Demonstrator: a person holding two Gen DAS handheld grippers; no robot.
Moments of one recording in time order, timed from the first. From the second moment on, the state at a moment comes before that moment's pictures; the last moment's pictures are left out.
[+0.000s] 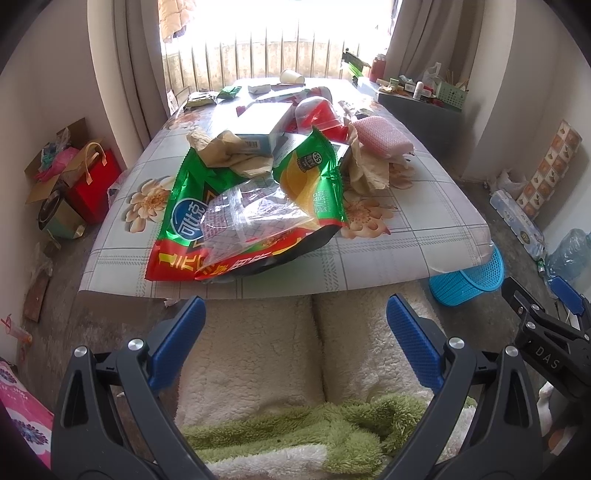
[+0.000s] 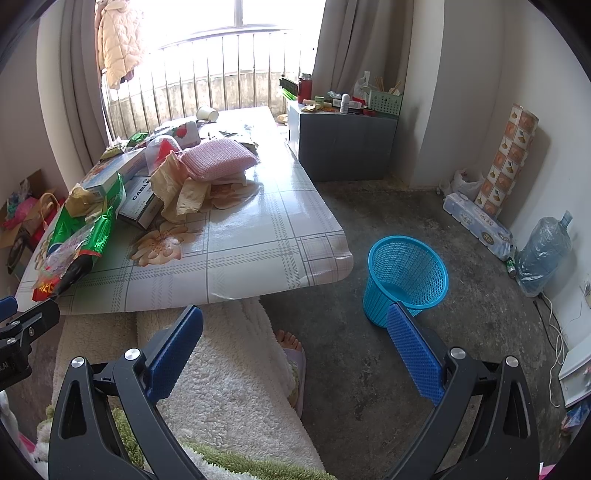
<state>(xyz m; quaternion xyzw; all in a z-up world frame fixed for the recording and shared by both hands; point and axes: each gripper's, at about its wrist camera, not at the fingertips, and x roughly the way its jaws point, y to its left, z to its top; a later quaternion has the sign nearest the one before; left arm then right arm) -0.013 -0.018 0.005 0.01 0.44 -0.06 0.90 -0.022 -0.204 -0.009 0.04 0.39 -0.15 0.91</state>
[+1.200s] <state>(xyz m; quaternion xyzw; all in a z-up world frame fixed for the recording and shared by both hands) -0.013 -0.009 0.001 0.01 0.44 -0.06 0.89 -0.022 -0.203 -0.010 0.04 0.39 -0.14 0.91</state>
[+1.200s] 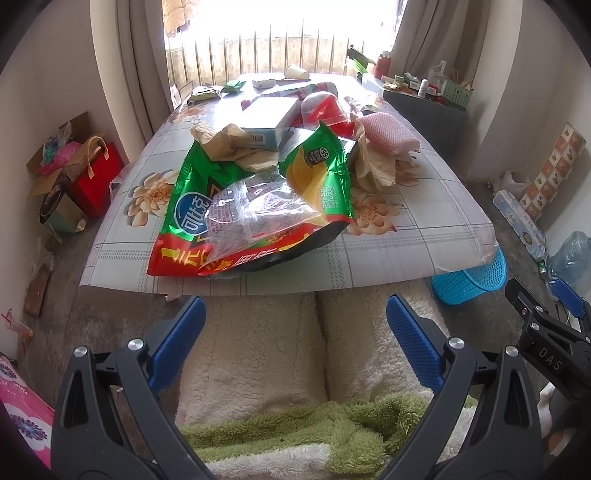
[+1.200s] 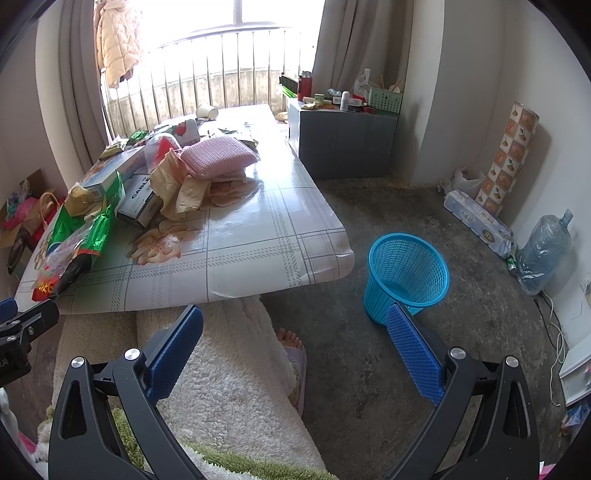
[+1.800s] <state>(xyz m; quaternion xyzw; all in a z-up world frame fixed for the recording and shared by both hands) -0.007 -0.004 -0.002 0.00 0.46 -0.05 0.89 -0.015 -0.198 -0.011 0.04 0.39 -0.13 0.91</state>
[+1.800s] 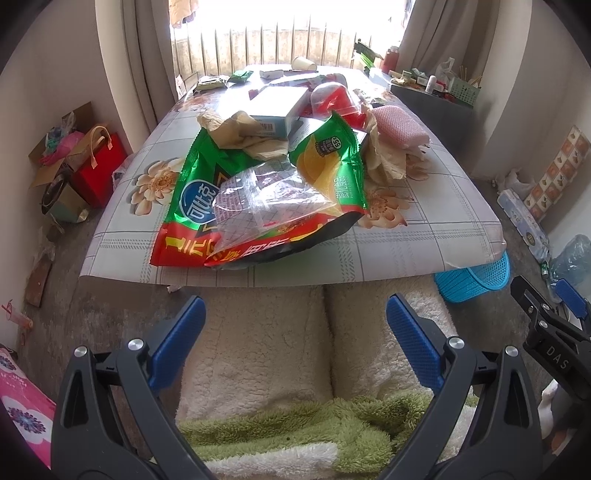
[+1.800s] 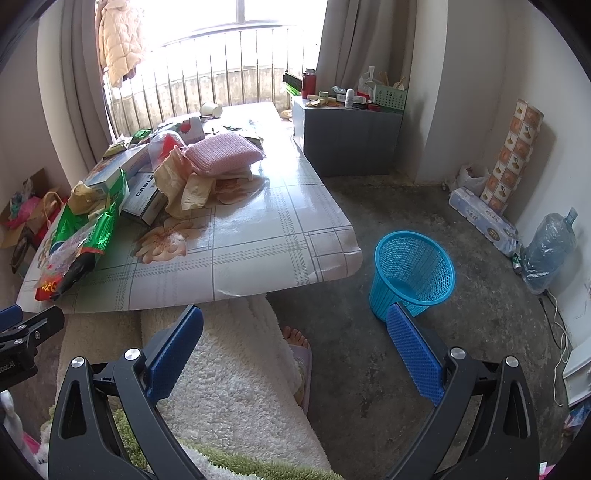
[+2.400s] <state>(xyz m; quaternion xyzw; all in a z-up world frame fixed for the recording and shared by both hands) 0.020 0.119 0.000 -0.15 0.36 -0.07 0.92 0.081 -0.150 -0.003 0.21 0.40 0.19 0.87</state>
